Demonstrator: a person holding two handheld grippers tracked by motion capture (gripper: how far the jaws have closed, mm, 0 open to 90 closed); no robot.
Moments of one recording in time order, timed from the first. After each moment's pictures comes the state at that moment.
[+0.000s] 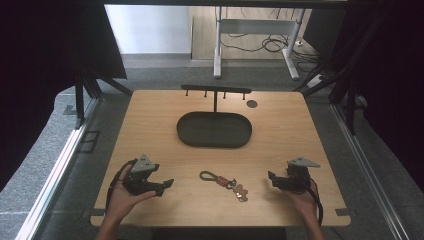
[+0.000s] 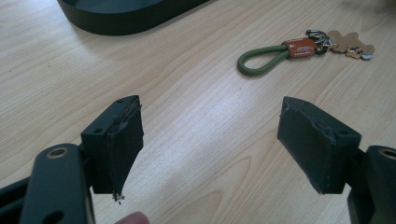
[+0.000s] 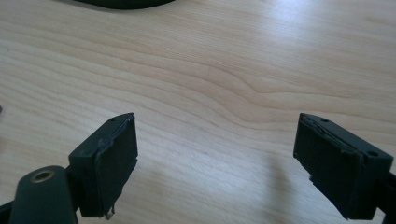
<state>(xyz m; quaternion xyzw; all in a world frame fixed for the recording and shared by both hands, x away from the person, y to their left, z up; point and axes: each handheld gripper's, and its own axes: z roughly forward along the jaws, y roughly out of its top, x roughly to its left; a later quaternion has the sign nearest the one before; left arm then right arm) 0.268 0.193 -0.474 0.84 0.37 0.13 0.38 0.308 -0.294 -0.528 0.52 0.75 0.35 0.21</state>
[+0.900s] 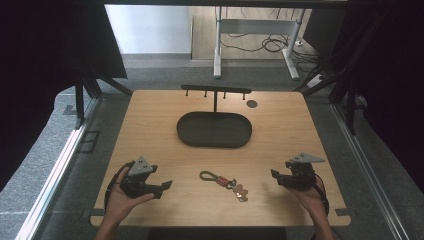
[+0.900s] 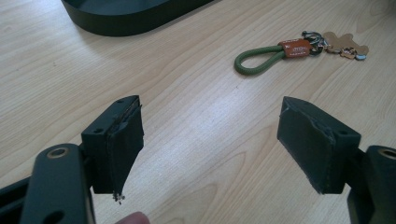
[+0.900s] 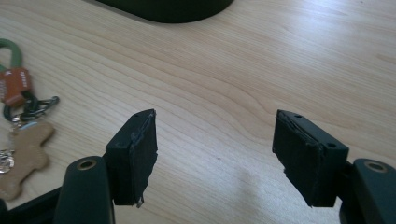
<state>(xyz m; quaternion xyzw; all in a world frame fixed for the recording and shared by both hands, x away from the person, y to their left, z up) 0.259 0.196 -0.471 0.83 0.37 0.13 0.39 0.305 -0.297 -0.497 0.47 0.79 0.36 0.19</state>
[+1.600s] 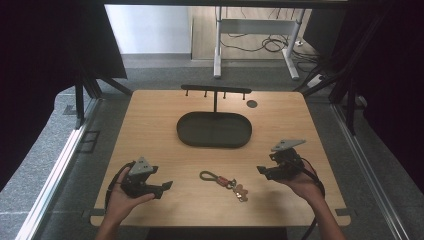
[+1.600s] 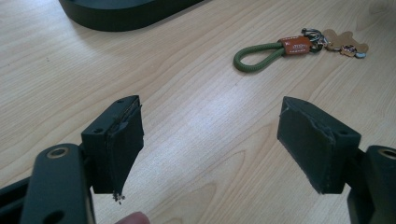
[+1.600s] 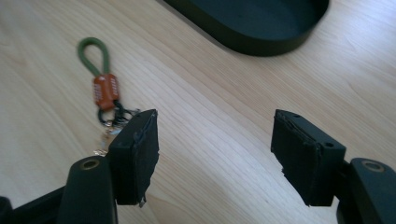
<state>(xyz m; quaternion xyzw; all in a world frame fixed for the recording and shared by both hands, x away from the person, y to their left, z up) 0.261 0.197 -0.476 0.83 0.37 0.13 0.39 0.319 -0.243 -0.438 0.37 0.86 0.31 0.14</state>
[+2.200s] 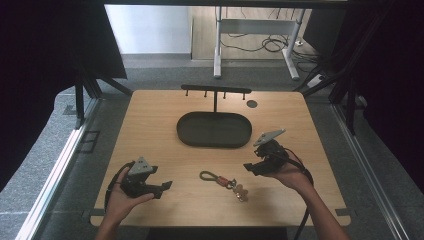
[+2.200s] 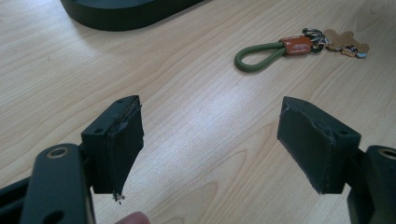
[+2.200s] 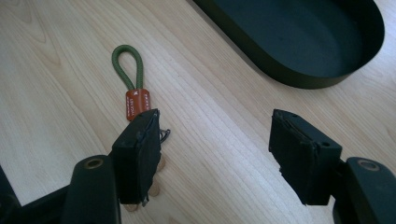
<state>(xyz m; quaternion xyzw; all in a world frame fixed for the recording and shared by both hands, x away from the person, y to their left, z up) 0.262 0.198 -0.476 0.83 0.37 0.13 0.39 0.334 -0.201 -0.422 0.31 0.90 0.29 0.11</state>
